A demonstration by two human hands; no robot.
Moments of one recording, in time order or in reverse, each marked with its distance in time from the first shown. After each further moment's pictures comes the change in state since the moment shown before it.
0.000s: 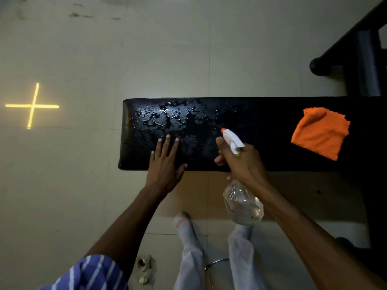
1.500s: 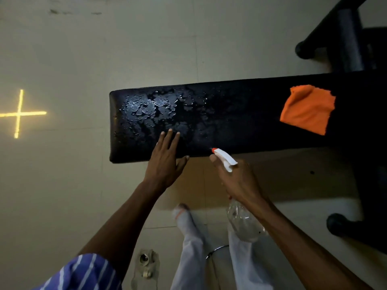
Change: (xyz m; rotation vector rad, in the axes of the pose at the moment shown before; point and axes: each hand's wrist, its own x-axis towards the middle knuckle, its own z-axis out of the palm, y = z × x) left_hand -0.018 0.018 0.009 -0.063 0.026 0.160; right_hand -0.067 0.049 0.012 -0.146 0.063 0.175
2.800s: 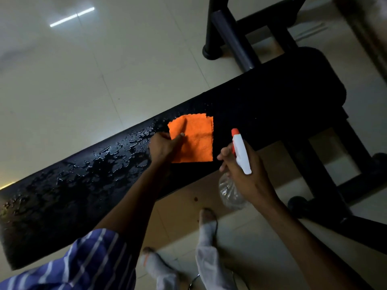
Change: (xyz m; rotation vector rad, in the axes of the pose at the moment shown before) left_hand 0.225 0.346 0.073 -0.511 -0.073 -0.369; right_hand 0.088 0.139 -0.297 0.557 0.325 -0.196
